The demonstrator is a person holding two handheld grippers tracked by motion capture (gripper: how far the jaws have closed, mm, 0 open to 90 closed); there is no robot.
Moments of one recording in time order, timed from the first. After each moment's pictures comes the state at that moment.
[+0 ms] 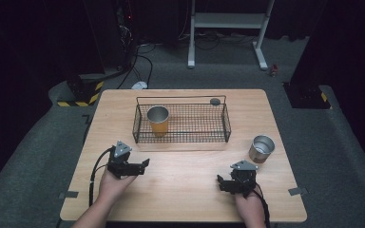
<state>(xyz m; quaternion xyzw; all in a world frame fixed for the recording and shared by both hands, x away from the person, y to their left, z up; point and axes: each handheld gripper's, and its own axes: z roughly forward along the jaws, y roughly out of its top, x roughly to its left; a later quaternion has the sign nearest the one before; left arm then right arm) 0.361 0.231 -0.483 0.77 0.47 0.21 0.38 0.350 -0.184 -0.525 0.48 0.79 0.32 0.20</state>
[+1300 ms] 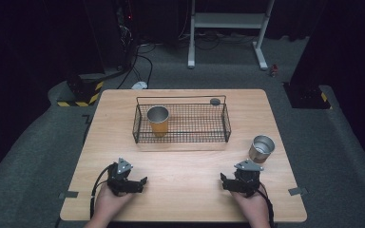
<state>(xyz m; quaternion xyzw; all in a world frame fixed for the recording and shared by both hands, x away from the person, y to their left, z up) 0.334 0.235 -0.530 0.79 0.47 0.20 0.33 0.347 -0.193 -0.516 0.48 0.78 0.33 0.22</state>
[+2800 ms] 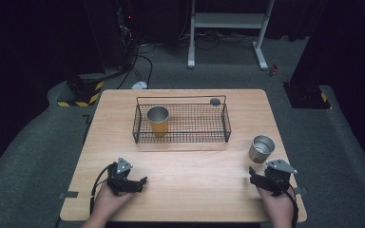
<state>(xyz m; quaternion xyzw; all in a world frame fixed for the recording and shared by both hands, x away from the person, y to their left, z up) 0.335 0.236 -0.530 0.80 0.47 0.20 0.33 0.345 -0.273 -0.505 0.55 0.71 0.32 0.29</state>
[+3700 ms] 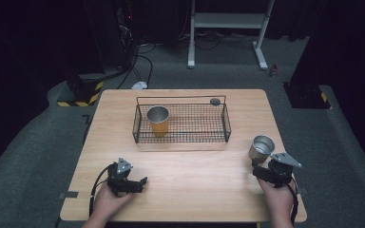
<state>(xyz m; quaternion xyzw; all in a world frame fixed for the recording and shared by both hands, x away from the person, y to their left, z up) 0.334 0.236 -0.531 0.79 0.47 0.20 0.33 0.365 -0.281 -0.499 0.56 0.69 0.34 0.30</state>
